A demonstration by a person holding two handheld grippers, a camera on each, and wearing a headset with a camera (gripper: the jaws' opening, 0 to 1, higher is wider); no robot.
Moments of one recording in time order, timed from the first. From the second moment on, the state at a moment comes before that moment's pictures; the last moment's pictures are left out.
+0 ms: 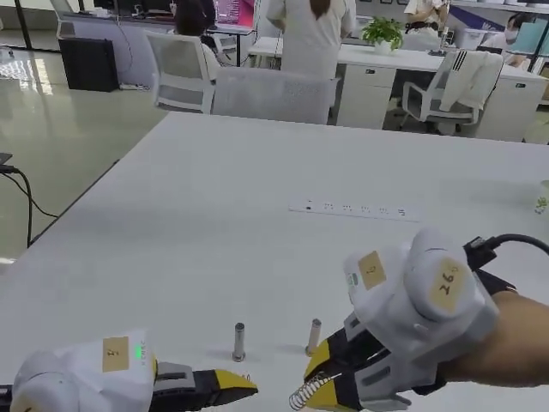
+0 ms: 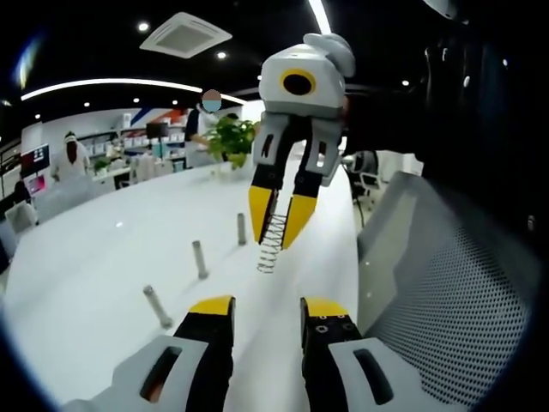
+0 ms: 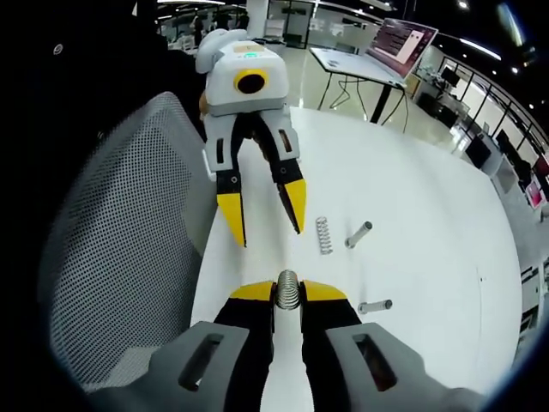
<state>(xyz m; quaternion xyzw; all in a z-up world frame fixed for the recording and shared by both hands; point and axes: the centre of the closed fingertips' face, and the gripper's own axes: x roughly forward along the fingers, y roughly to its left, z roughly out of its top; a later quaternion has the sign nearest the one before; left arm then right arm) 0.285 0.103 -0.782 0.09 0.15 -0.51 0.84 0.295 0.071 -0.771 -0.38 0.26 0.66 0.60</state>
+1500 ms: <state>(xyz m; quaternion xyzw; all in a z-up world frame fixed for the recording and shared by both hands) 0.284 0.153 -0.791 0.07 0.16 -0.44 0.88 0.381 0.053 -0.752 -0.43 0.29 0.60 0.61</state>
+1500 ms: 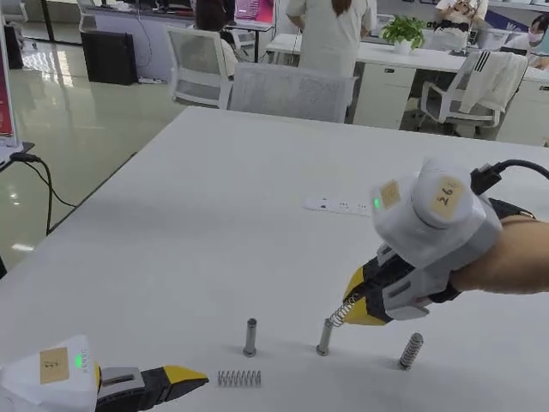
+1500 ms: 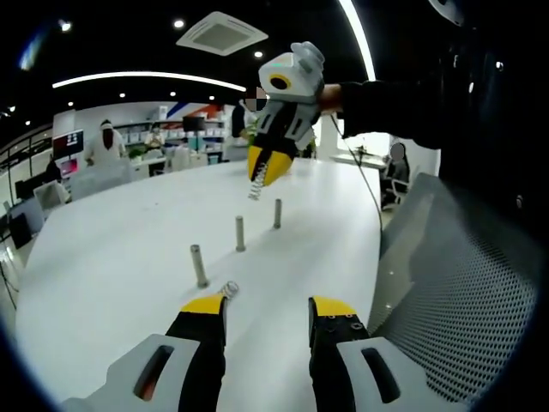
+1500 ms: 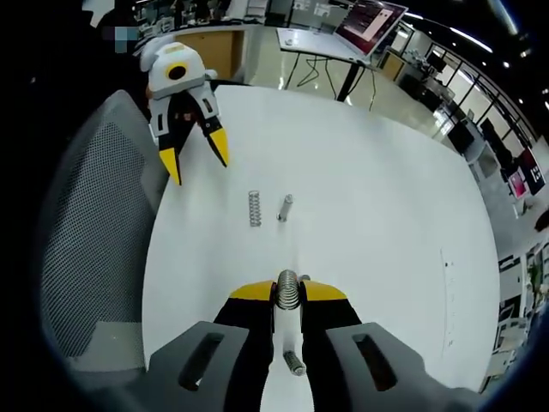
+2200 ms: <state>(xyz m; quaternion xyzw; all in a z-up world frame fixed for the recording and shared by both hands) 0.285 0.158 -0.793 0.07 0.16 -0.43 0.88 0.395 0.052 -0.763 -0.44 0.30 0.60 0.60</state>
